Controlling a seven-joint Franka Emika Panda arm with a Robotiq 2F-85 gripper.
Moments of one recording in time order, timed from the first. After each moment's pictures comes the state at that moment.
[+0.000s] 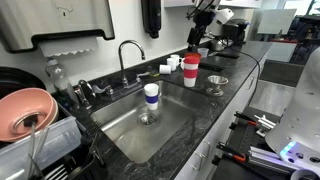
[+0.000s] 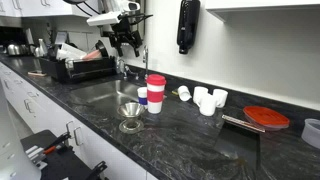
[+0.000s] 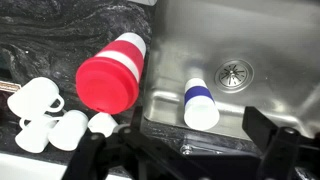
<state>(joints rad) 0.02 -0.54 0.00 -2.54 -0.10 2.30 -0.11</state>
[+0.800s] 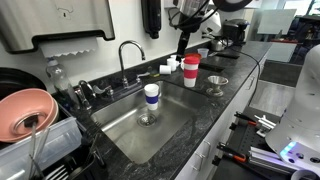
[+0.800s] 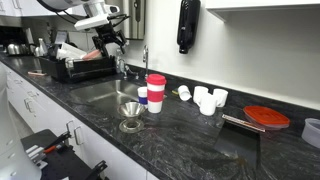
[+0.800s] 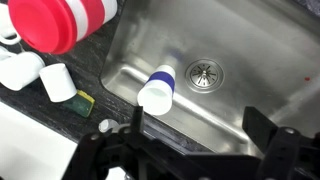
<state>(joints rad) 0.13 -0.48 0.15 -2.53 -0.20 2.36 -0.11</state>
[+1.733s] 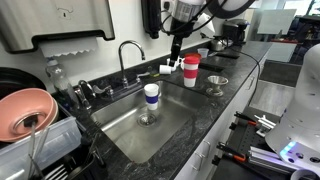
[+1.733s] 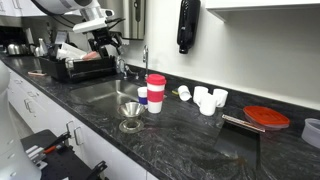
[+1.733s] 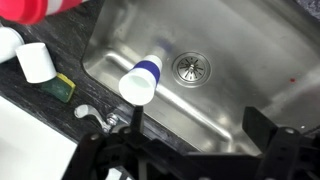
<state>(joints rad) 0.17 -0.41 0.20 -2.50 -0.22 2.40 -0.10</state>
